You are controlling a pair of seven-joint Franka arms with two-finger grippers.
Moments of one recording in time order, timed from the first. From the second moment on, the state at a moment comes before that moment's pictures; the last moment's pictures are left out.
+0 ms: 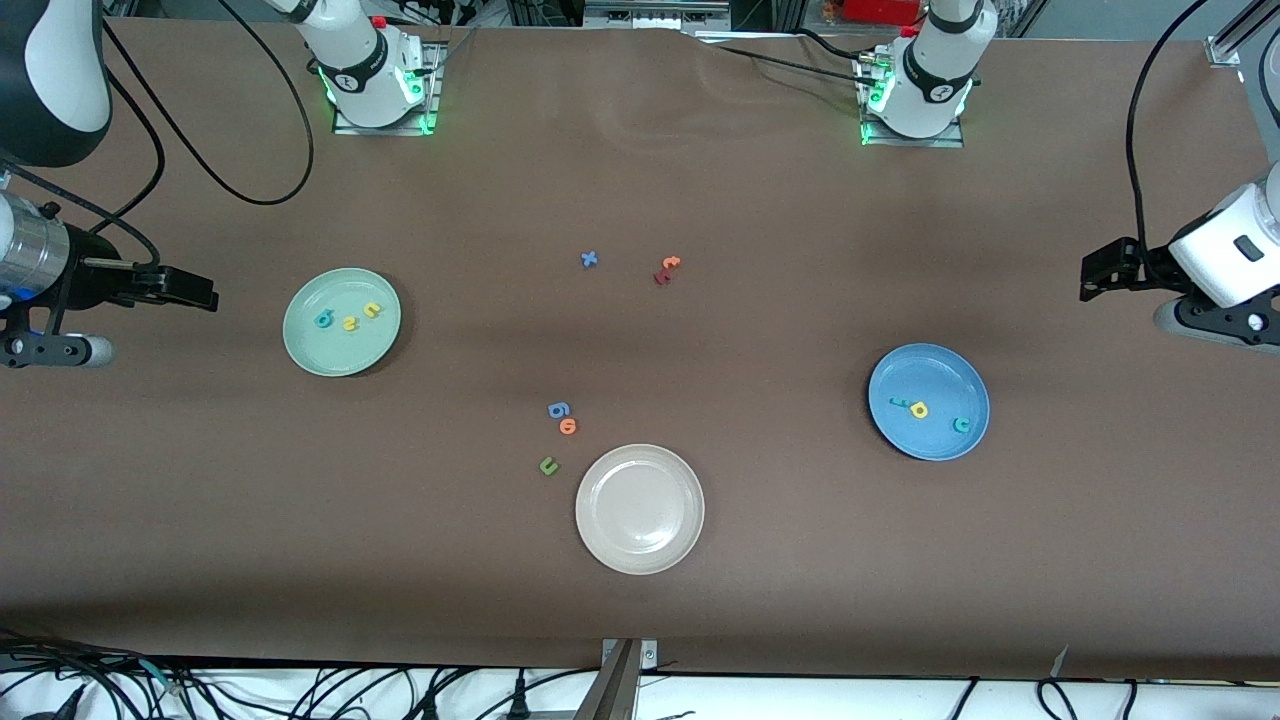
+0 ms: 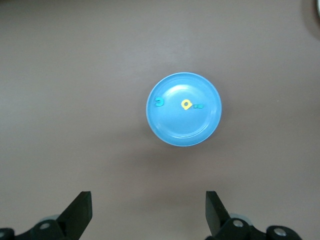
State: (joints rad) left arm -0.06 0.15 0.07 -1.52 0.02 1.59 0.23; right arm 0.12 0.27 -0.12 -1.39 0.02 1.49 0.04
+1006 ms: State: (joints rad) left arm -0.06 0.15 0.07 -1.52 0.02 1.59 0.23; right arm 0.12 0.27 -0.12 -1.39 0.02 1.49 0.05
